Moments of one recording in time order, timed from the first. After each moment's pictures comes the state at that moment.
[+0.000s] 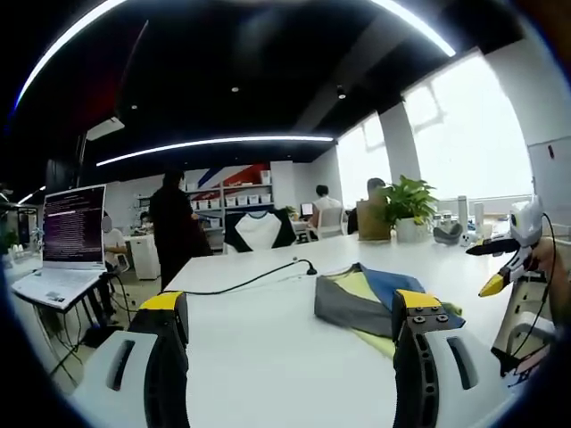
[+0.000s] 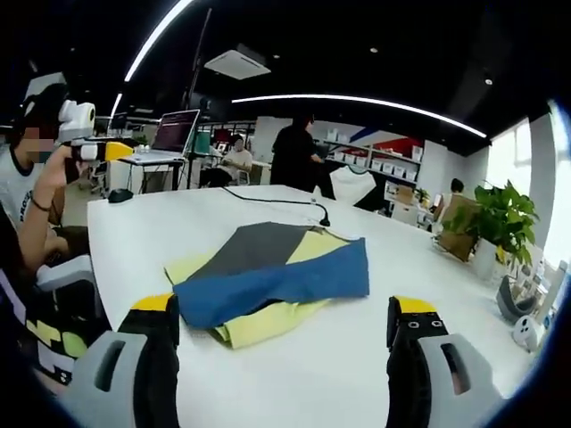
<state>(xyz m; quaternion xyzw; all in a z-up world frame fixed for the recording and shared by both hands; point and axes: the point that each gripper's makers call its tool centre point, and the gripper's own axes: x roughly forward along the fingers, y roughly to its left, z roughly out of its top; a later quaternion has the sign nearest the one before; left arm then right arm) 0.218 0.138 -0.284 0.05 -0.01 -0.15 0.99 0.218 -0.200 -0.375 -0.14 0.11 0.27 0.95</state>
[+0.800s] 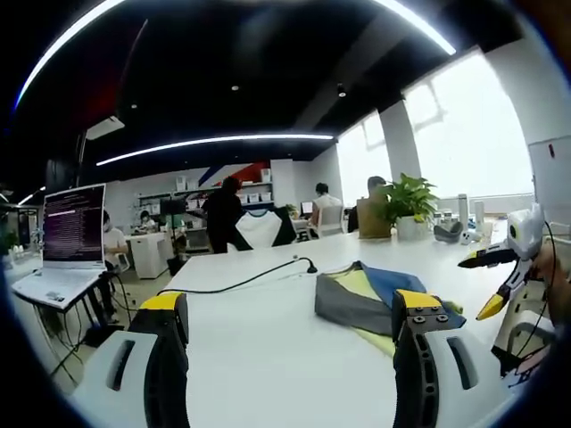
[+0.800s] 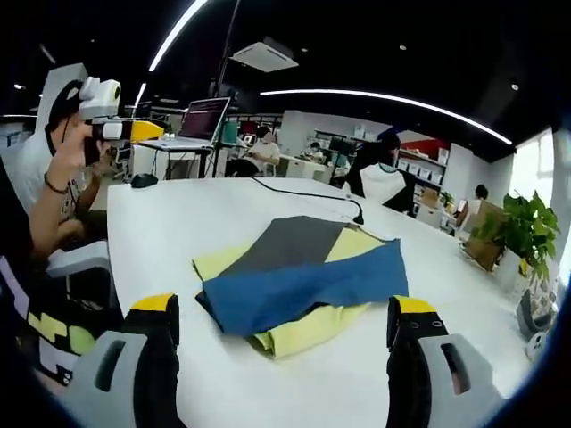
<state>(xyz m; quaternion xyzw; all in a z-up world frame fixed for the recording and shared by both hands) 0.220 0.139 -0.286 0.05 -0.01 -0.15 0.99 0.211 -0.153 -0.397 -0.16 0.13 0.33 0.92</state>
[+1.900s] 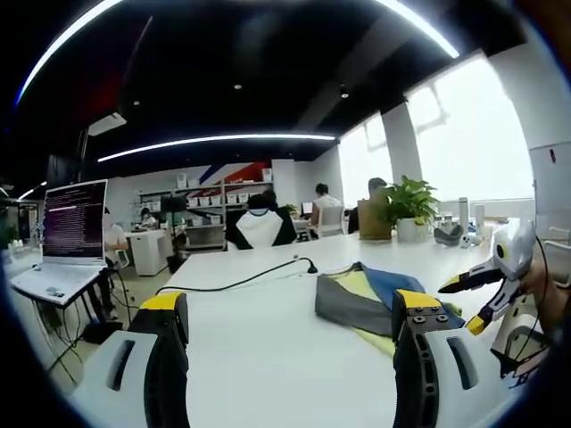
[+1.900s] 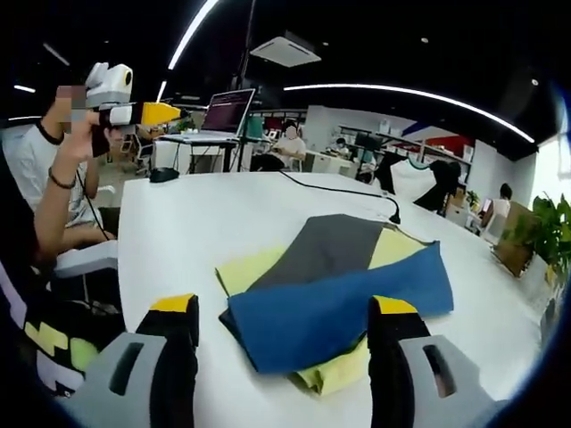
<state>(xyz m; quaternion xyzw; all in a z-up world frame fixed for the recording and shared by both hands) 0.218 0.143 -0.285 0.04 -0.01 -0.15 0.99 0.221 -0.103 -0.419 -0.16 0.14 0.38 0.90</state>
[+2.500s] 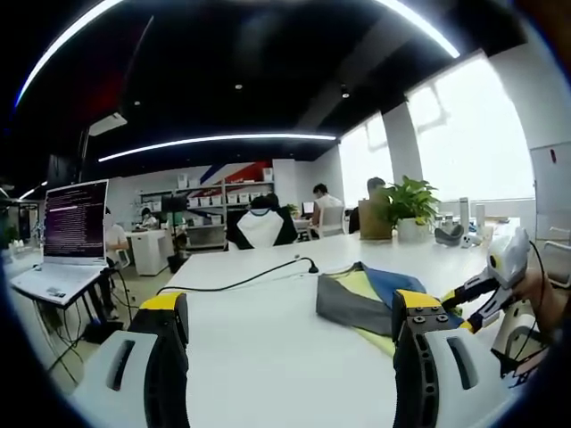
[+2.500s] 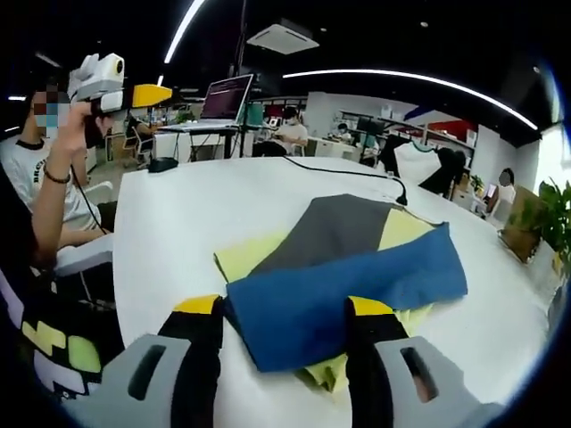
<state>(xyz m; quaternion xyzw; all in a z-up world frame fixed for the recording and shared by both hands) 0.218 0.146 -0.284 0.04 -0.01 -0.15 0.99 0.225 -0.102 -0.442 -0.16 0.19 0.38 0.89</state>
